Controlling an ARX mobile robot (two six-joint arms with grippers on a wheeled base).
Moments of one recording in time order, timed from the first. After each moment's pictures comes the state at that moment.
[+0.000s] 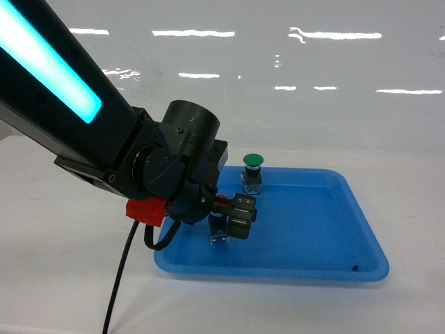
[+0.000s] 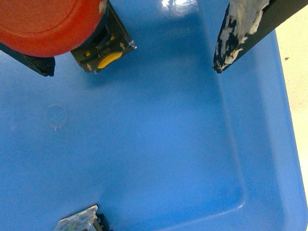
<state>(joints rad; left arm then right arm) -0.39 2.36 1.37 0.13 -0.07 -0.07 0.08 1.09 0.43 0.37 -0.17 0.03</state>
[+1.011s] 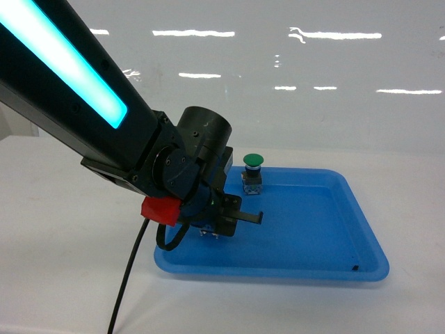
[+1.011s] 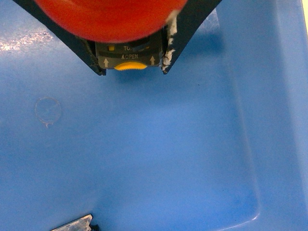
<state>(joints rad) -0.40 2.42 1.46 0.05 -0.10 -0.10 0.08 1.09 0.43 0.37 -0.17 0.03</state>
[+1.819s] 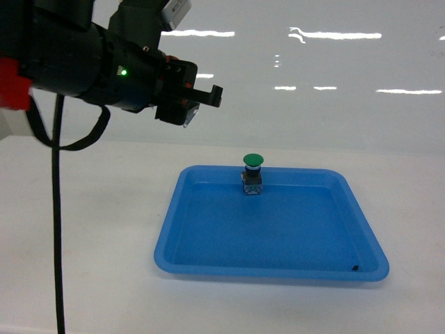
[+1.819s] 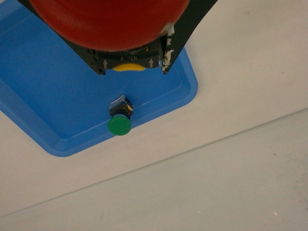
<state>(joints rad) -0.29 1.80 1.08 0.25 0.09 0.12 0.08 1.09 0.43 0.37 -0.17 0.03</state>
